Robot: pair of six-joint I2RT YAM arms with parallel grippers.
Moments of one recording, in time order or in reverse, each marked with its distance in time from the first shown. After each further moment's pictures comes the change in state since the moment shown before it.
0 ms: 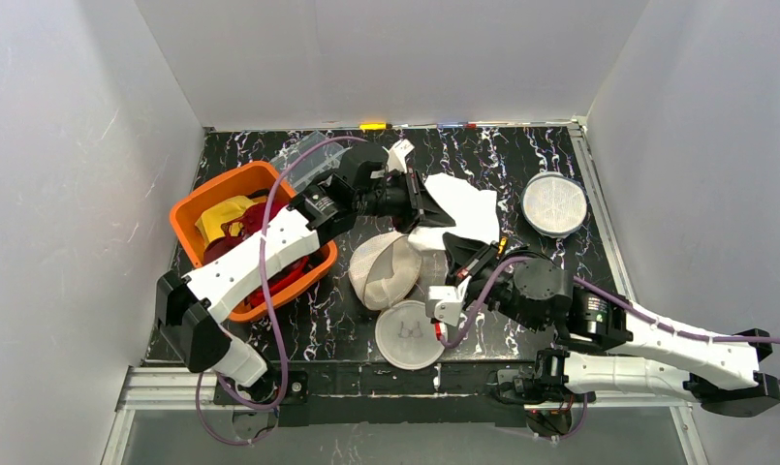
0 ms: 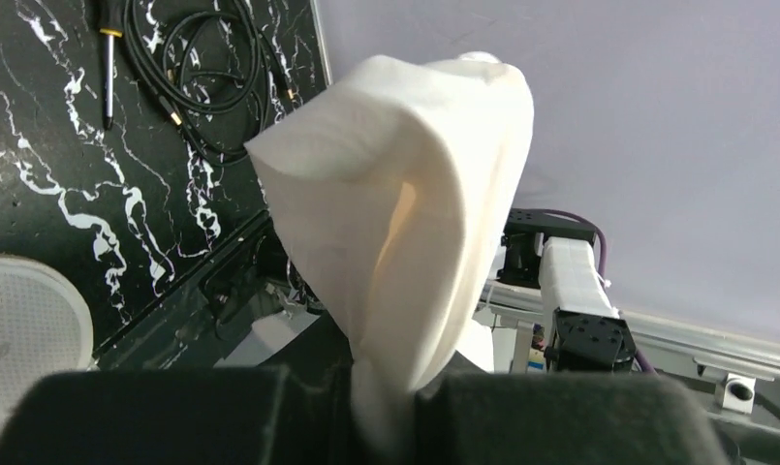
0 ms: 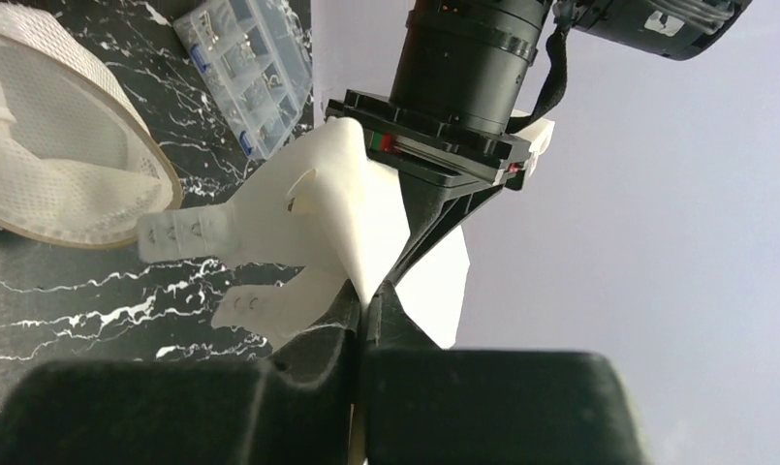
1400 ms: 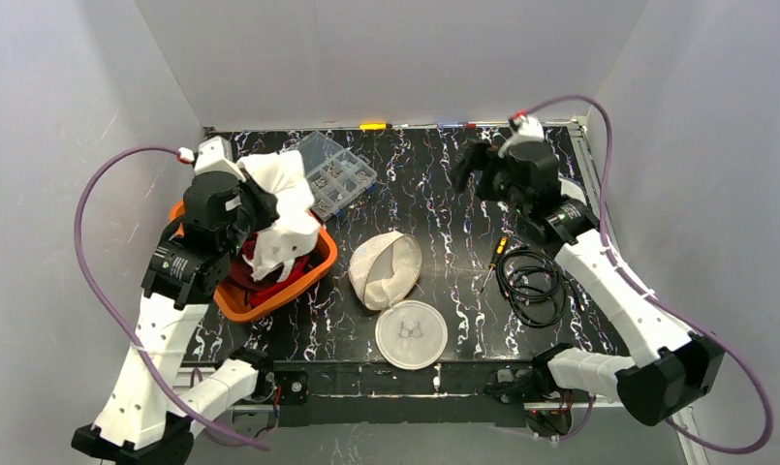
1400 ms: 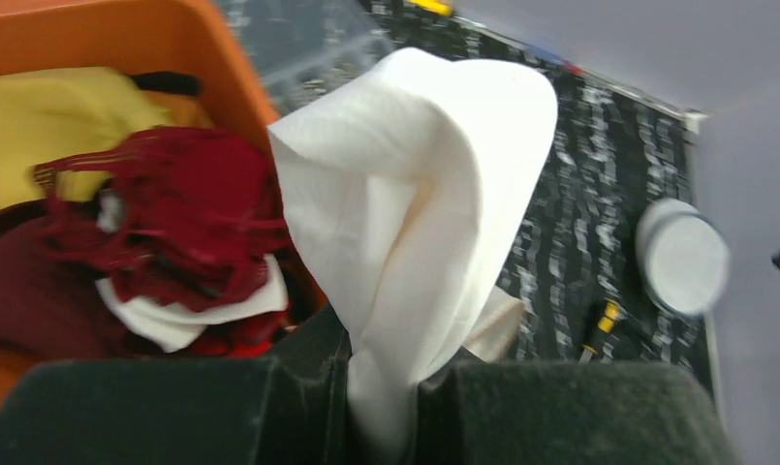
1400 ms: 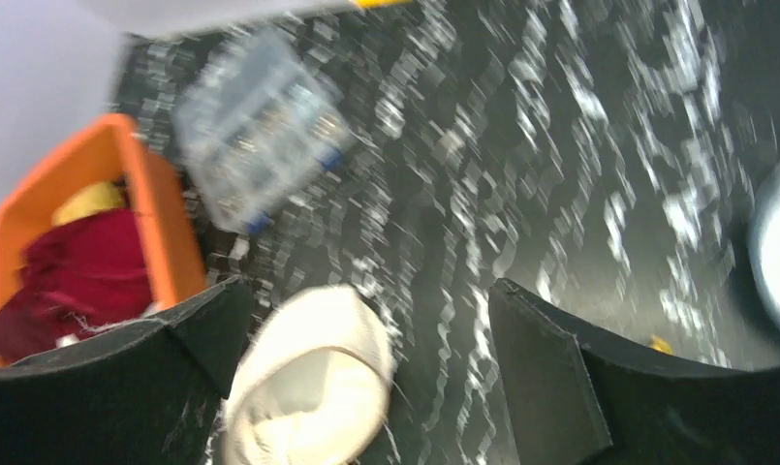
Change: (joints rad) left arm 0.383 -0.594 -0.111 -0.437 -0.760 0.555; right arm -0.774 0.444 0.368 -0.056 -0.252 1.635
